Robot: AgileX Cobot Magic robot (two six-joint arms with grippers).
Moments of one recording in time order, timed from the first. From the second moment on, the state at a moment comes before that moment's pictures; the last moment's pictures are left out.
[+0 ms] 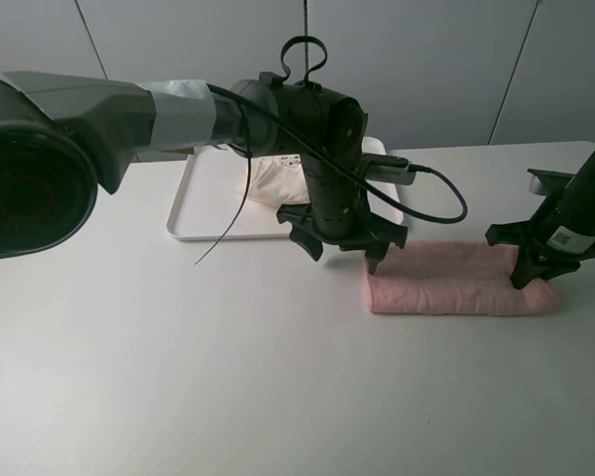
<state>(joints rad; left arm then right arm) -0.81 2.45 -1.98 -0.02 0.97 -0.40 -0.10 1.97 -0.98 0.20 0.71 -0.18</state>
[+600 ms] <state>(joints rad) -0.81 2.46 -1.98 0.03 1.01 -0.41 -0.10 1.98 -0.98 0.31 0.71 -0.24</state>
